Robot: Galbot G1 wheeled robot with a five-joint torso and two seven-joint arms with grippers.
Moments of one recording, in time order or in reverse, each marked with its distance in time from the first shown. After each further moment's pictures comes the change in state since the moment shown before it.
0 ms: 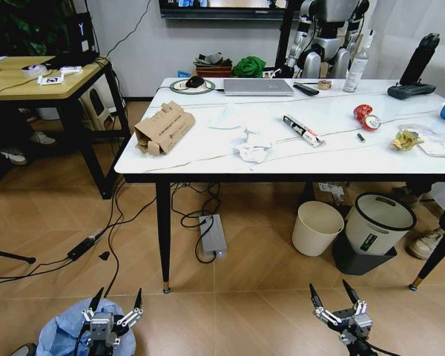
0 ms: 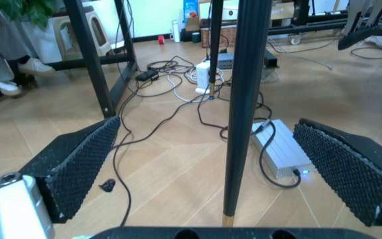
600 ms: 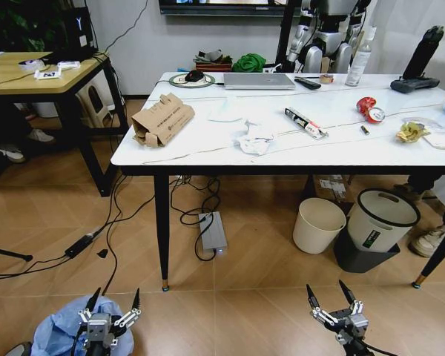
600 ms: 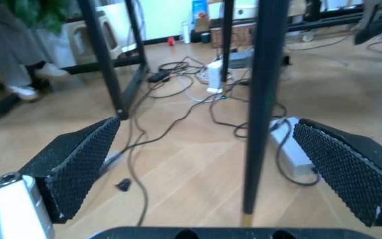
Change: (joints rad) left arm 0.036 0.023 -0.040 -0.042 -0.009 0.012 -0.032; right arm 0.011 0.020 0.003 -0.008 -0.002 0.000 0.001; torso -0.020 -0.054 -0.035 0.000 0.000
